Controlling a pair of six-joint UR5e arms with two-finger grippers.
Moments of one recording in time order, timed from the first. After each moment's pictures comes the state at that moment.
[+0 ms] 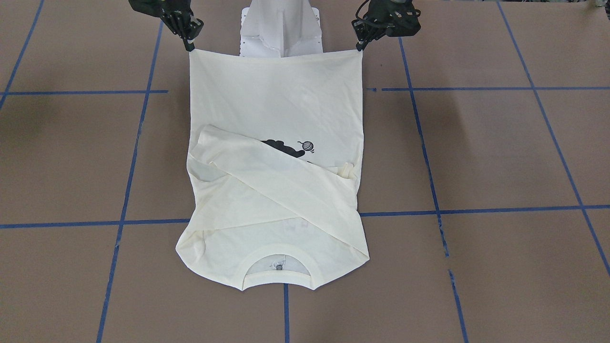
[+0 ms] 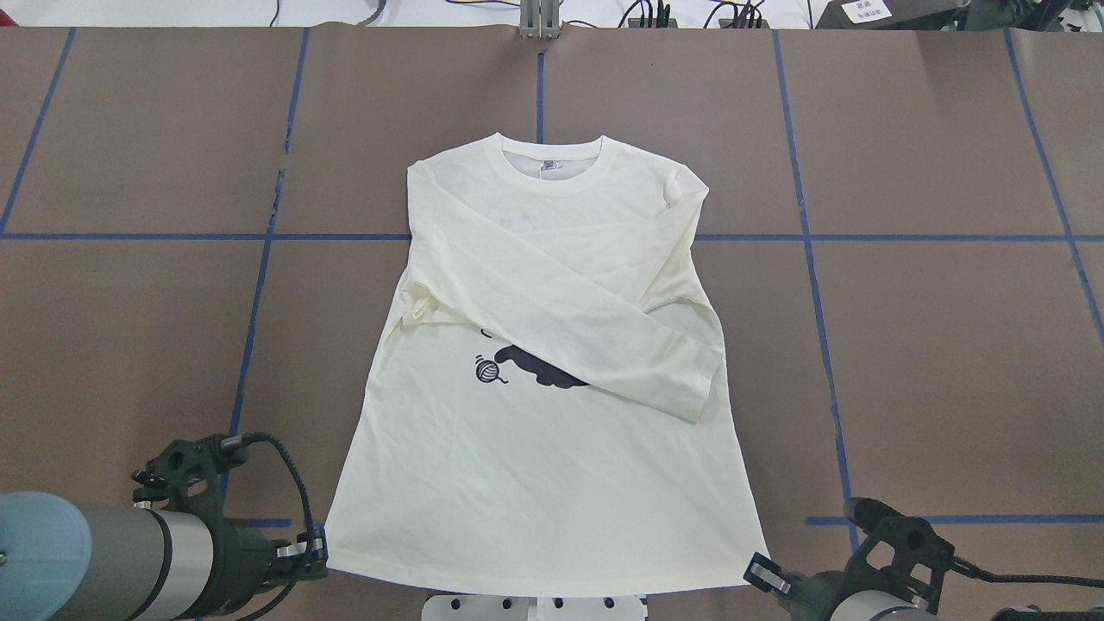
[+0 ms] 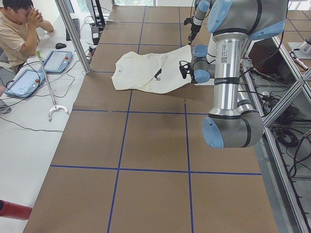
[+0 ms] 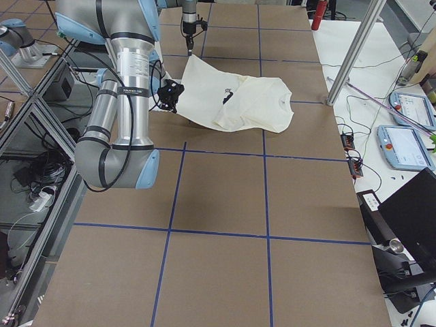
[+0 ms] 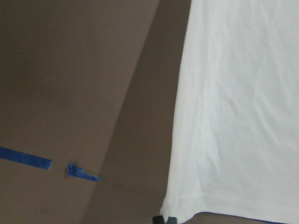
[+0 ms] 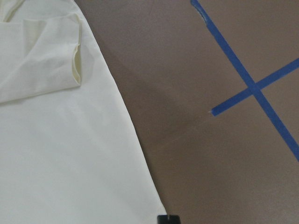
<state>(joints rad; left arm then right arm) -0.14 -1.54 -2.35 -1.88 -1.73 -1.82 -0.12 -1.64 2.46 -1.60 1.29 2.20</state>
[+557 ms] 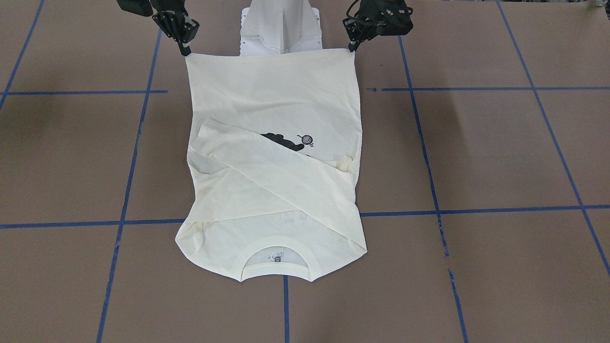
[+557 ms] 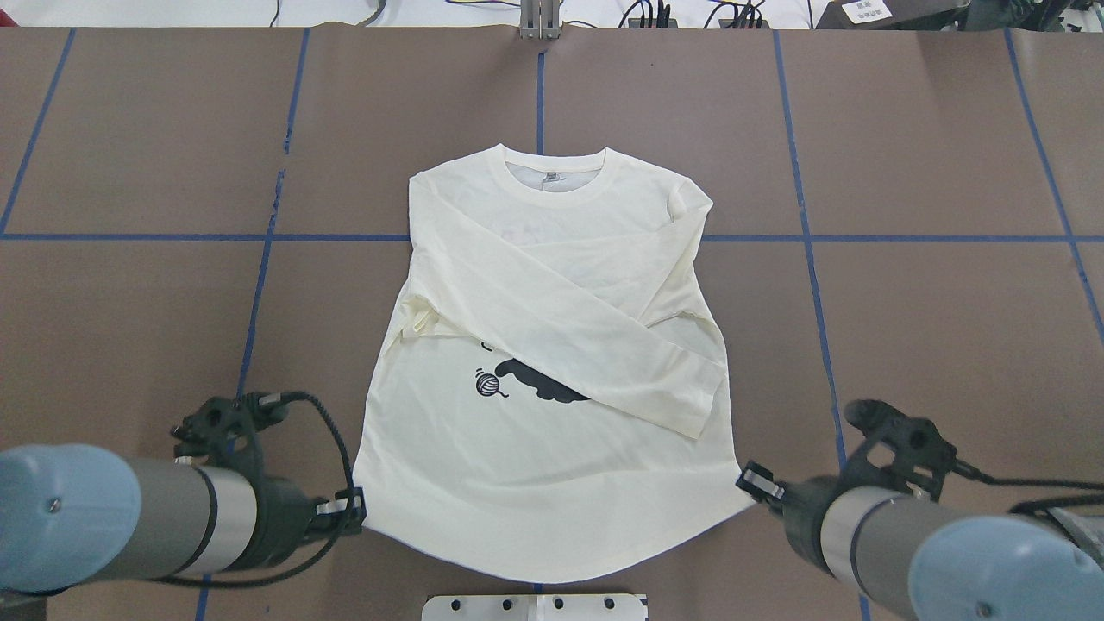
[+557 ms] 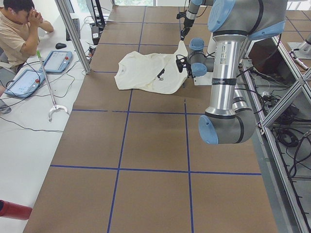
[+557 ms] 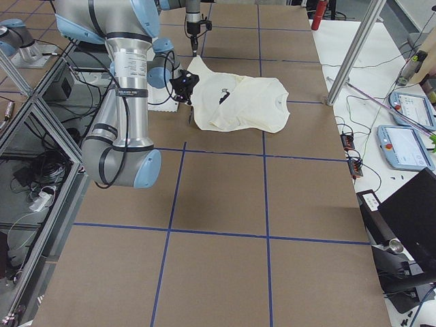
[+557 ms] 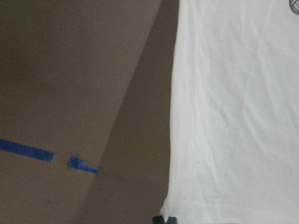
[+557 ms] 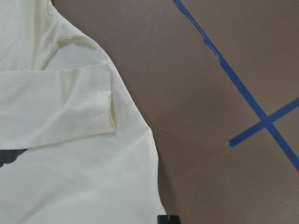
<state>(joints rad) -0.27 -1.73 -2.28 -1.76 -1.74 -1.71 0.17 -1.48 2.41 -1.65 1.44 2.01</state>
